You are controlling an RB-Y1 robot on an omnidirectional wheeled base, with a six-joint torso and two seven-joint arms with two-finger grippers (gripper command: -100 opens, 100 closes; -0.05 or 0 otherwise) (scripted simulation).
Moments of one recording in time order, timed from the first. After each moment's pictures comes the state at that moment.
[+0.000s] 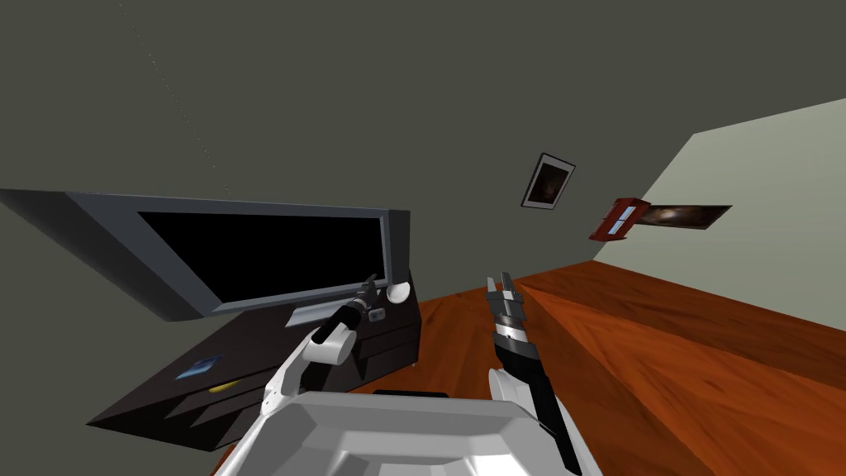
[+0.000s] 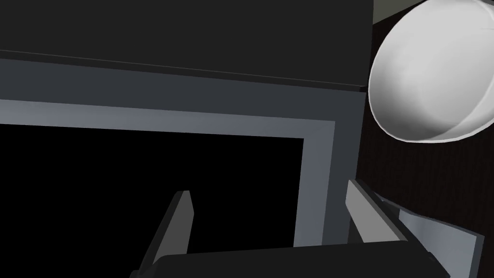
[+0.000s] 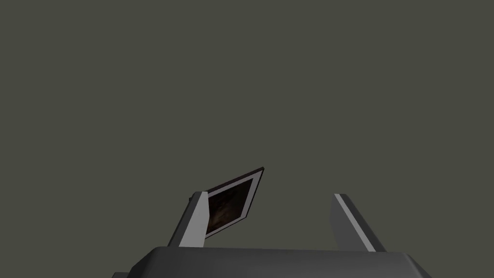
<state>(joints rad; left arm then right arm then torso) 0.22 0.17 -0.07 -1.93 0.16 0.28 0.20 0.52 0.04 -0.01 -2.21 0.02 -0.47 -0.12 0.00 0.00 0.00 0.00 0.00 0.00</state>
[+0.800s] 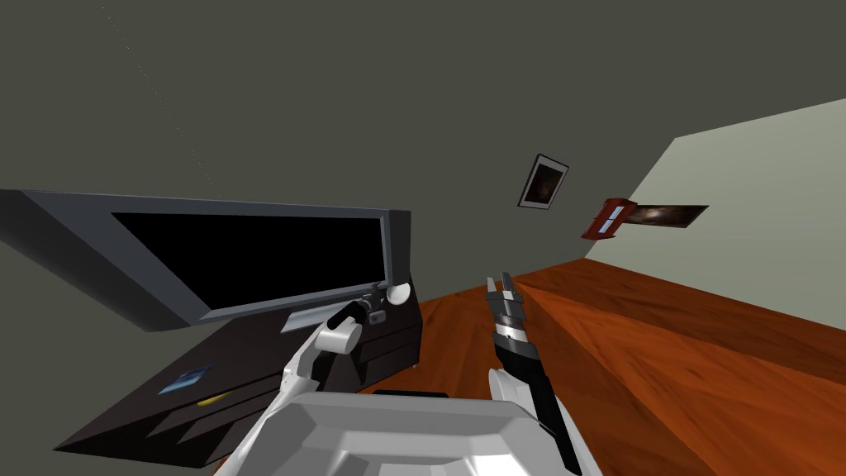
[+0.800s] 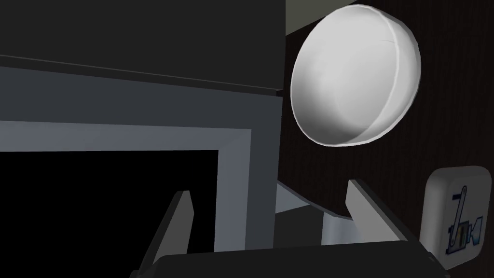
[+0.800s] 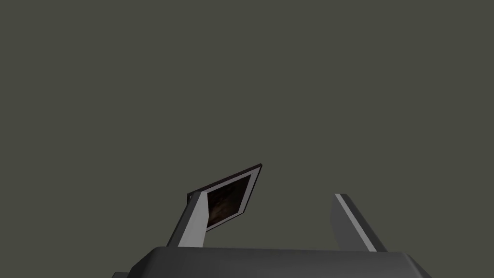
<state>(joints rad) 0.13 0.18 -0.08 -1.83 0.19 0.50 0.27 0.52 0.04 -0.01 -2.21 0.02 -0.47 -0.12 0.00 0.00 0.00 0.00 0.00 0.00</state>
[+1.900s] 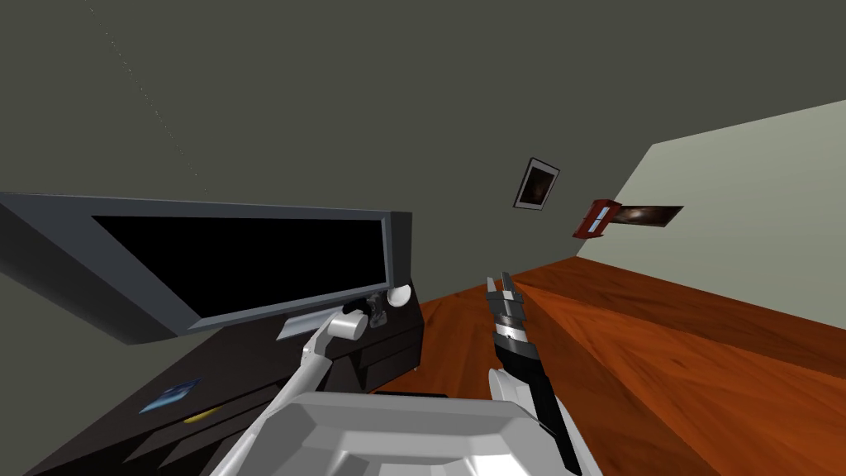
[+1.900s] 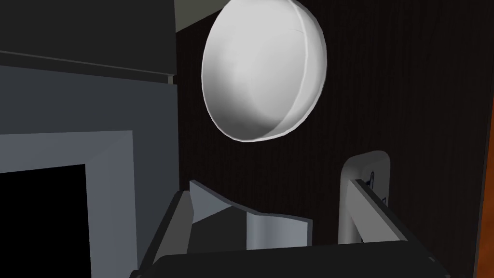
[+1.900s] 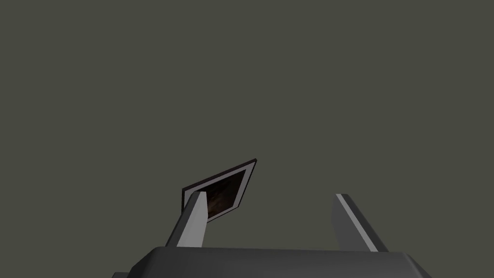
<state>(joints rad) 0.01 0.20 -0.09 -1.68 0.25 0.78 0.36 0.52 0.04 -0.01 -2.21 0.02 -0.47 -0.12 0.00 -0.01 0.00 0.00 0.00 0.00</state>
